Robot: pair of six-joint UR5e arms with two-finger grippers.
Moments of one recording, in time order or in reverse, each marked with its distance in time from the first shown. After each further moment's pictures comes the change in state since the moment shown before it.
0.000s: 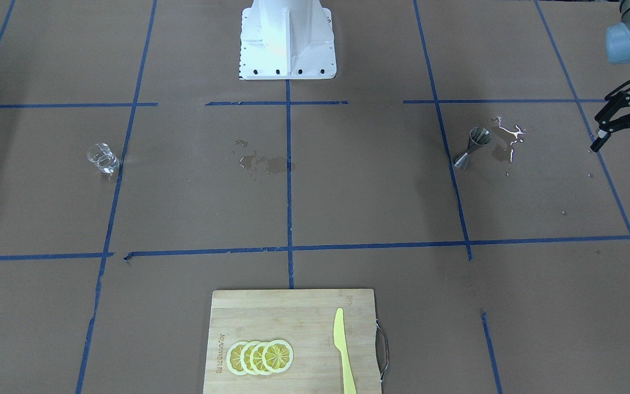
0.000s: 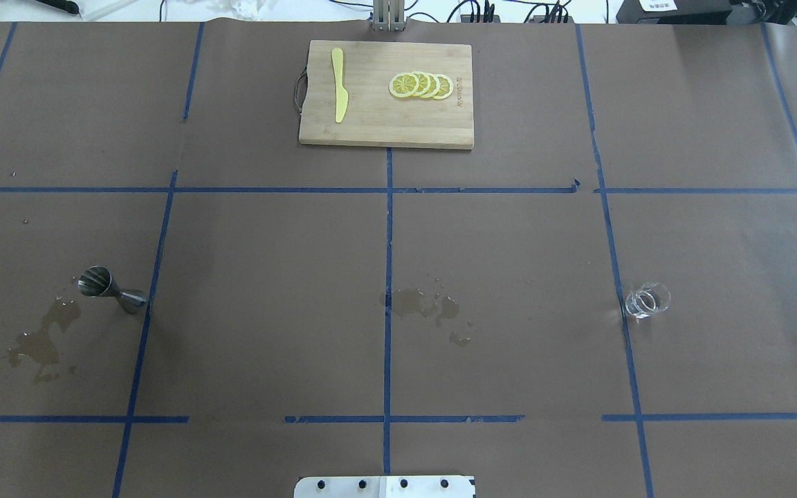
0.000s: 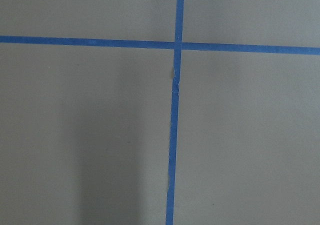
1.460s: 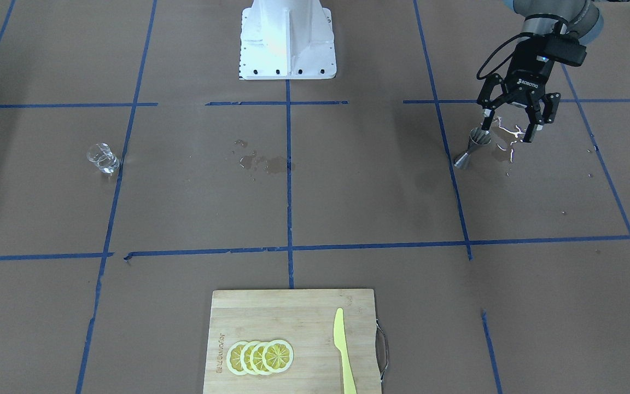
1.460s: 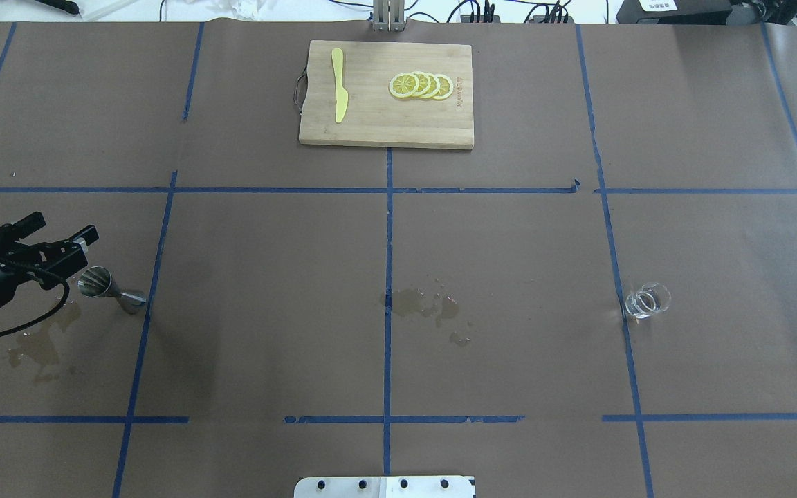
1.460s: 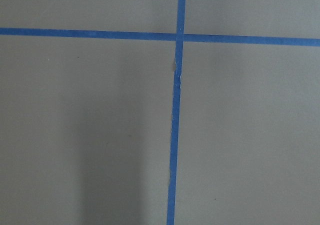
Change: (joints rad) left arm 0.830 0.194 -0.174 -0.242 1.160 -0.447; right arm -0.004 -0.010 -0.002 0.000 0.010 -0.006
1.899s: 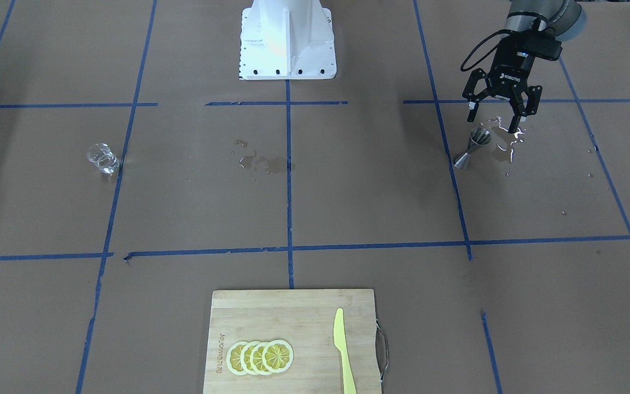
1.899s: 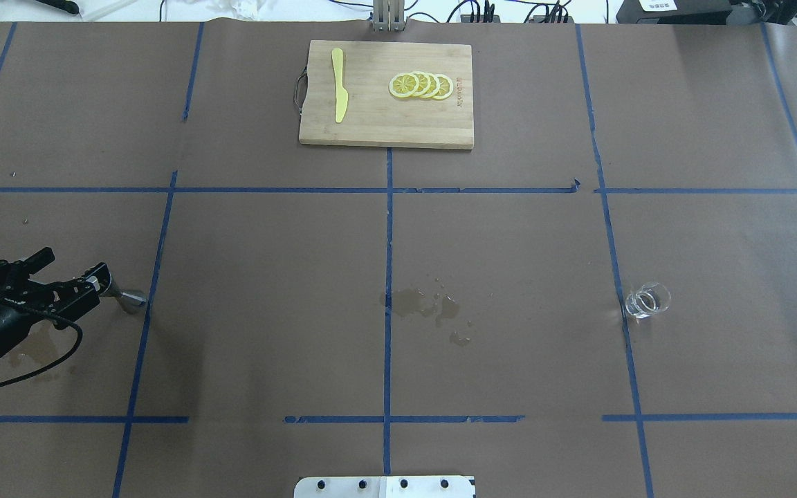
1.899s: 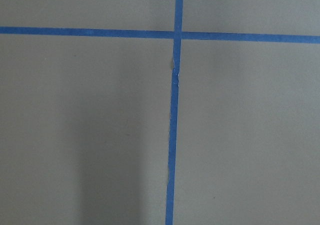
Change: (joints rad) left arm 0.153 0.046 0.002 -0.002 0.170 -0.047; right arm 0.000 -0.002 -0.006 -0.001 0.000 0.000
